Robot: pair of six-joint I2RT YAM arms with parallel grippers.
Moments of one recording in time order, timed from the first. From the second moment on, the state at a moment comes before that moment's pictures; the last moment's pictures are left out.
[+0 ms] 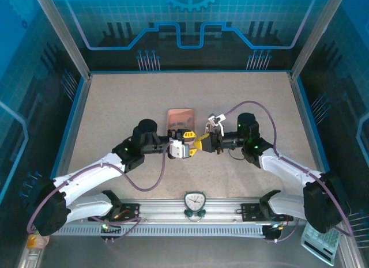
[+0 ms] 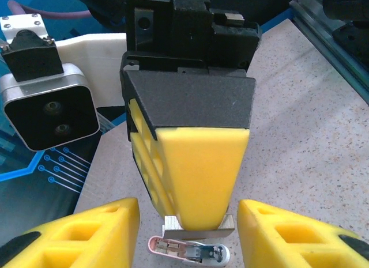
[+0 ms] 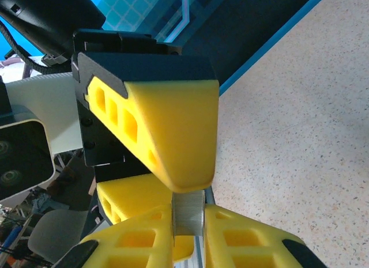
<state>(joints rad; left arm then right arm) -0.70 1.13 0.69 0.17 0.57 0.83 0.48 1.19 0.61 0.34 -1.06 0.58</state>
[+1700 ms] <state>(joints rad) -1.05 2.18 1.80 -0.99 0.15 0.45 -0.11 0.93 0.67 -0.68 -0.44 0.37</state>
